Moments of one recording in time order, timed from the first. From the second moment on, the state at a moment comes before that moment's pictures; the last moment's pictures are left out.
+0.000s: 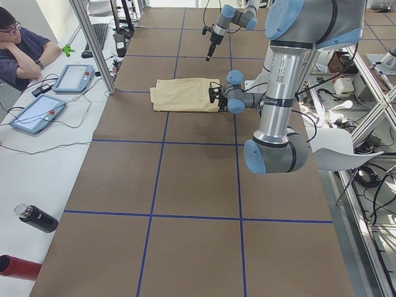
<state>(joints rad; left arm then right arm) -0.26 -1.85 -1.85 -2.11 -1.60 -1.60 0.37 -1.43 2.09 -1.23 1.49 1.47</state>
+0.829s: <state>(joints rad) -0.26 -1.85 -1.86 -2.11 -1.60 -1.60 0.32 -1.17 2.01 -1.53 1.48 1.77</state>
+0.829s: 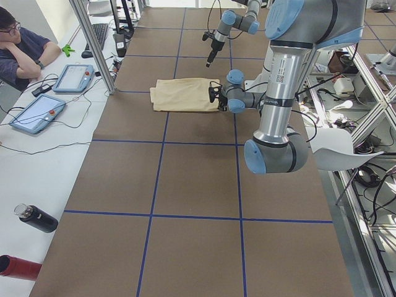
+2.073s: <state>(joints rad) -0.26 -1.84 -1.87 -2.11 -1.58 -1.61 0.19 -1.00 1.79 -1.57 1.47 2.14</state>
